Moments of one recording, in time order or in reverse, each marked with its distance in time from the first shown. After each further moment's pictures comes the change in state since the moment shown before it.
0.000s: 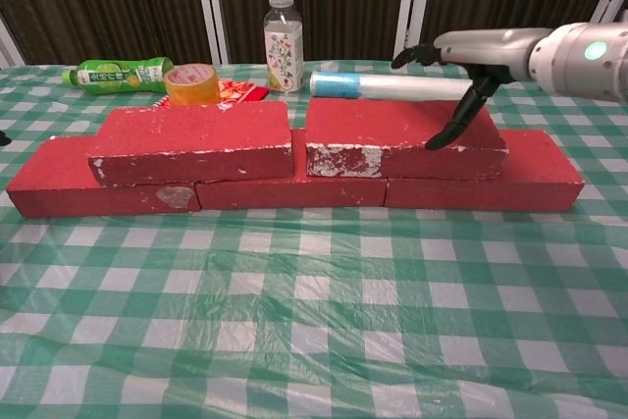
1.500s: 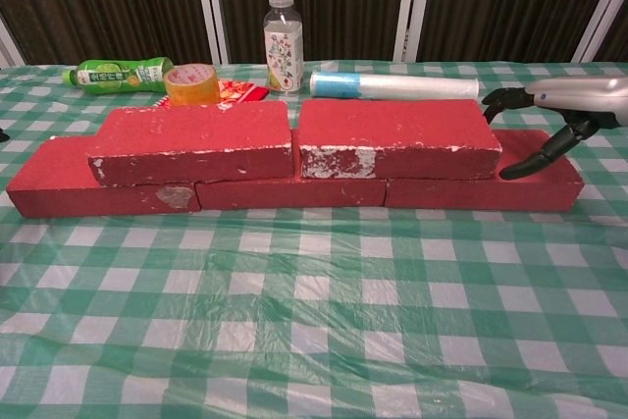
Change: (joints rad) left arm 0.005 -0.010 -0.013 -0.004 -0.016 0.004 0.040; right arm -0.174 0.021 -0.063 0.196 -0.319 -0.076 0.309
